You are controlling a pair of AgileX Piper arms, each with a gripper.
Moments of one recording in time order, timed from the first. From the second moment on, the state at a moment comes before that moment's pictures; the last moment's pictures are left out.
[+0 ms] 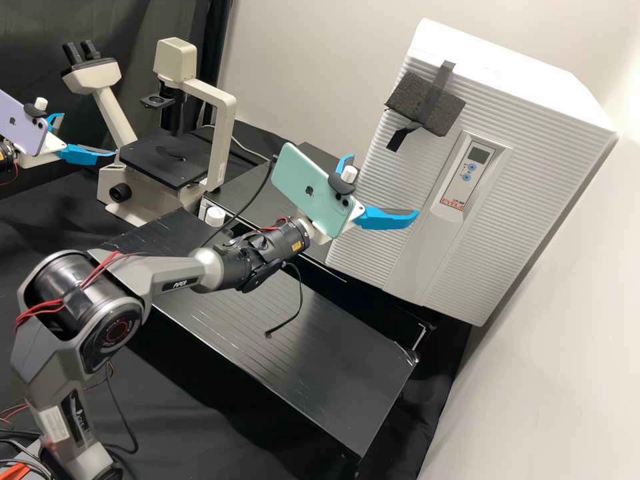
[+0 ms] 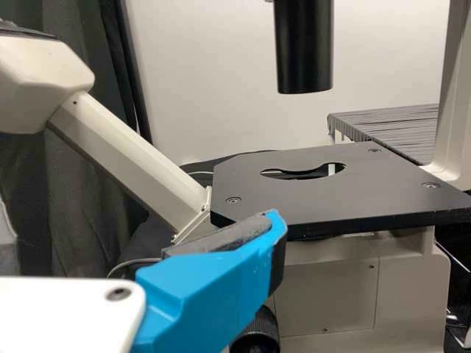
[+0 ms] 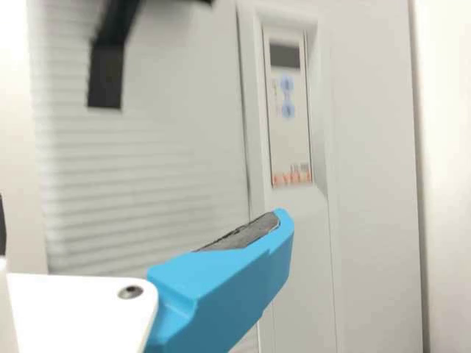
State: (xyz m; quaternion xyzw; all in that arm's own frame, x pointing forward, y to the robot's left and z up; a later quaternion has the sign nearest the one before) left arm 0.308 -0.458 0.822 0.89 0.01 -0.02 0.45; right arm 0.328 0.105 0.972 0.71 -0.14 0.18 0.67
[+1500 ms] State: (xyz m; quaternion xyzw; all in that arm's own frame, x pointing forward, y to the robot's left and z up) left arm 0.308 -0.458 0.822 0.89 0.01 -0.02 0.45; right arm 0.340 0.116 0.971 0.69 -0.20 0.13 0.68
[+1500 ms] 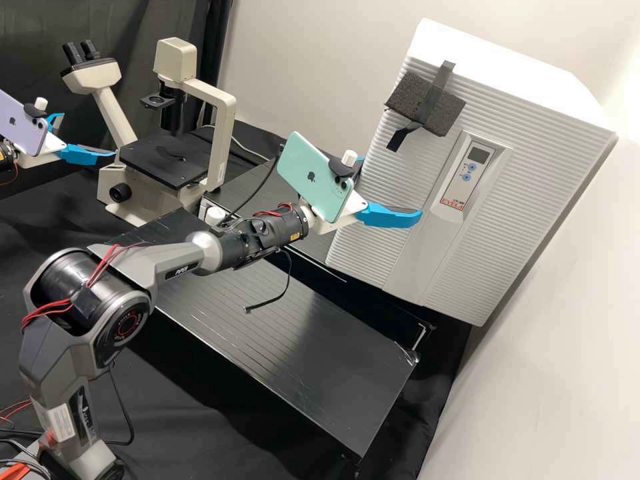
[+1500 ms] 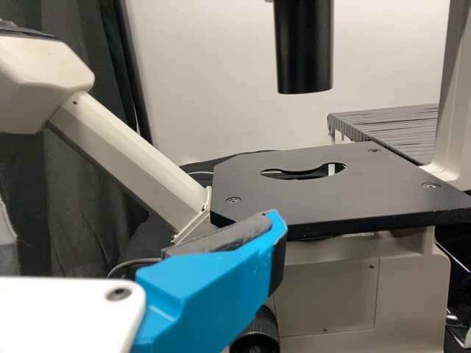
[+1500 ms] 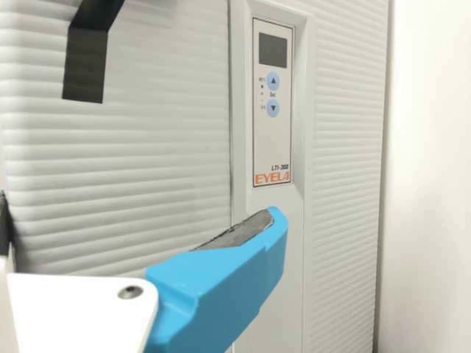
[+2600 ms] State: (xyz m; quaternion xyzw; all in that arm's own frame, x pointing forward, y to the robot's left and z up) left arm 0.308 -0.458 0.822 0.89 0.01 -0.02 0.45; right arm 0.342 0.127 0.965 0.68 -0.18 0.11 0.70
